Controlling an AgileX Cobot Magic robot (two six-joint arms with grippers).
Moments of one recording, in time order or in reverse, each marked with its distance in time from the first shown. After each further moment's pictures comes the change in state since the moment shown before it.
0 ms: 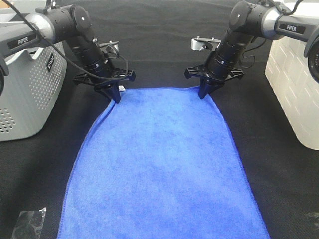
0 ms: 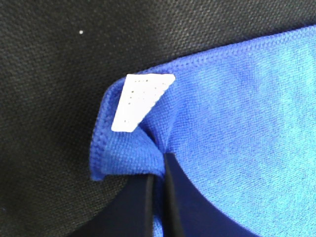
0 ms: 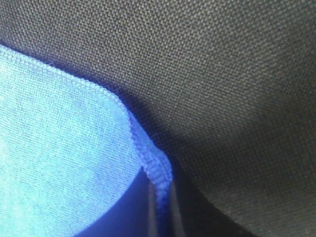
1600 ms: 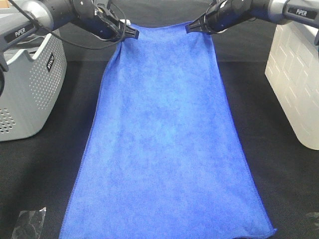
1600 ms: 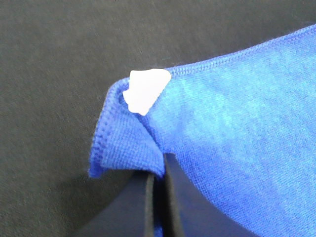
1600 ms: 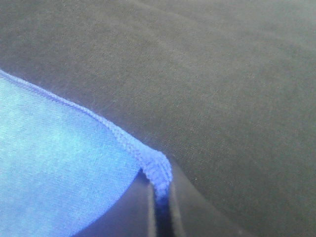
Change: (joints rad) left arm -0.005 -0.005 -0.115 0.104 -0.603 0.188; right arm 0.003 -0.069 -0.004 -0.096 -0.733 -0.146
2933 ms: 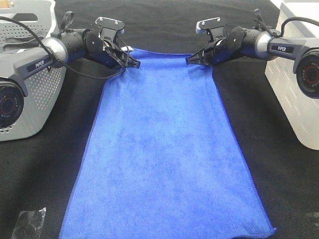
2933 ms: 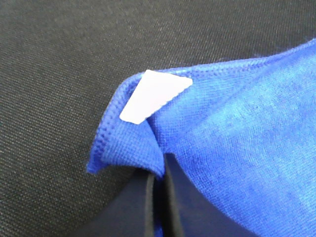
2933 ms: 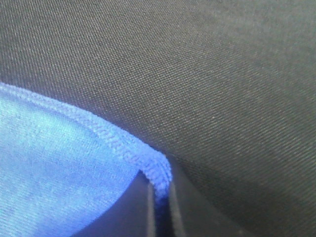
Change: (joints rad) left arm 0.000 0.156 0.000 0.036 -0.144 0.007; right arm -0.024 0.175 0.000 0.086 -0.098 -0.010
